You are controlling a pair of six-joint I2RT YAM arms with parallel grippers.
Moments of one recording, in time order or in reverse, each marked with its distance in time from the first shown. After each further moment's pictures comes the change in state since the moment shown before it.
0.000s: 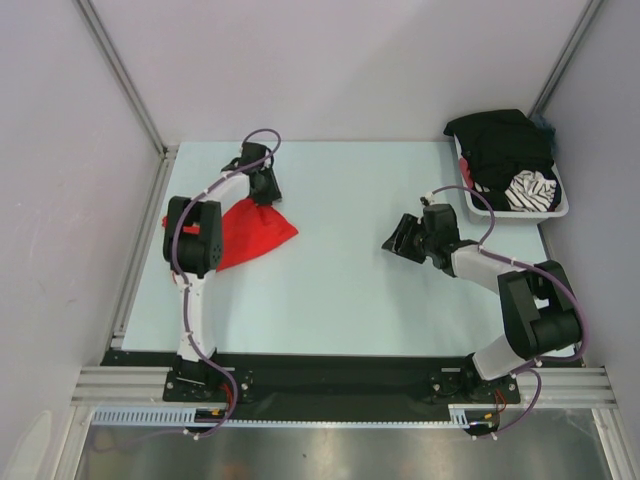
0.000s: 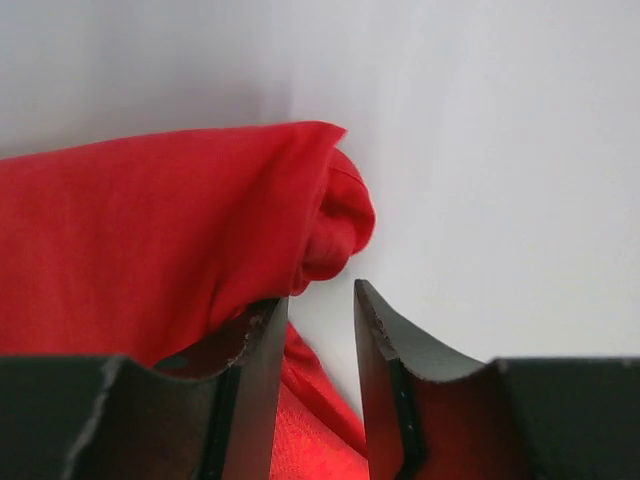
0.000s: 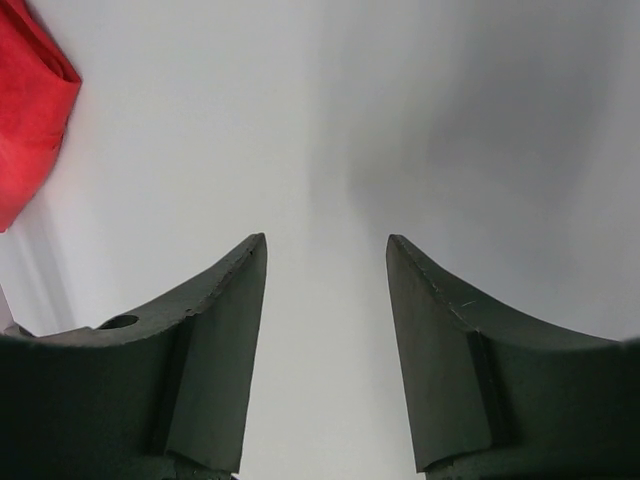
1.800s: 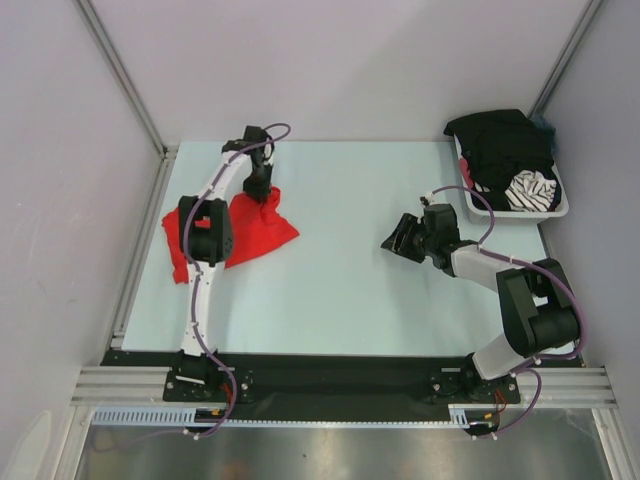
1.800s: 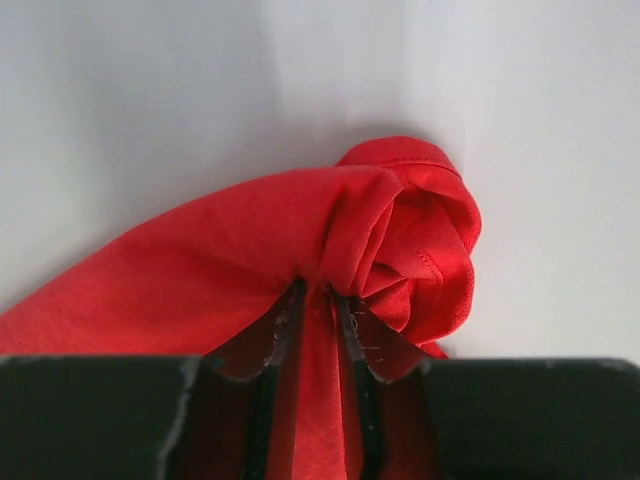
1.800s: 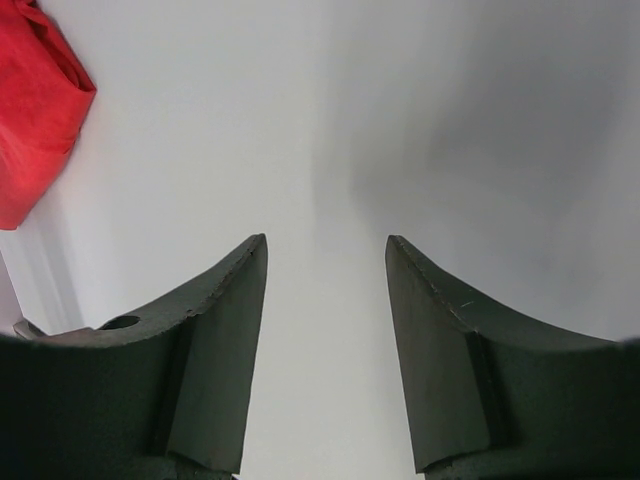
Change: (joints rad) left arm 0.029 0.270 0.558 -0.536 -0.071 0.438; right arm -0.007 0.015 -0.006 0.035 -0.026 0.005
